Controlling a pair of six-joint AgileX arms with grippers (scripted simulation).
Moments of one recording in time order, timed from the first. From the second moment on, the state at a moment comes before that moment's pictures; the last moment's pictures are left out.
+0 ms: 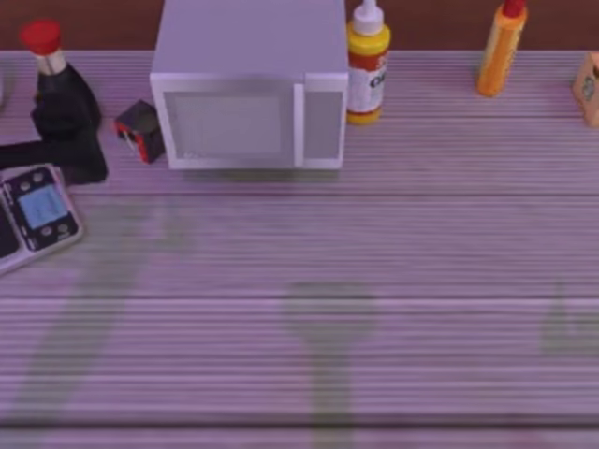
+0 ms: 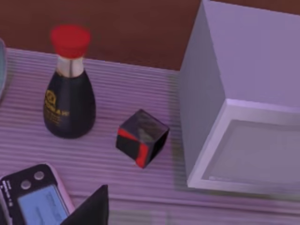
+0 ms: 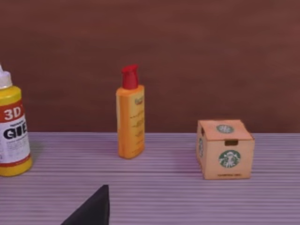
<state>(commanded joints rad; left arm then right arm) -0.32 0.86 0.71 -0.25 -0.20 -0.27 0.00 0.00 0.00 0.00 0.00 0.00</state>
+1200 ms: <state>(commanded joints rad) -0.69 1.98 1.54 -0.54 -0.42 -0.59 0.00 0.00 0.00 0.00 0.00 0.00</state>
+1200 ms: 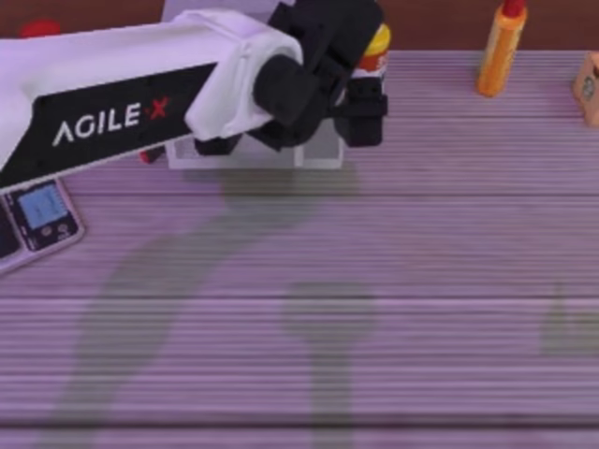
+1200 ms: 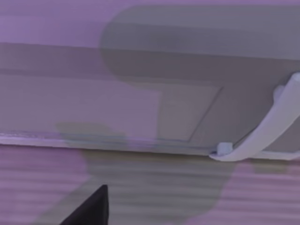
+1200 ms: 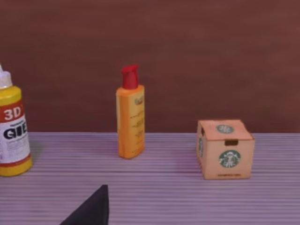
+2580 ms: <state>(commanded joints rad) -0.63 2.20 1.62 -0.38 -0.38 -0.52 0.00 0.00 0.00 0.00 0.00 0.00</state>
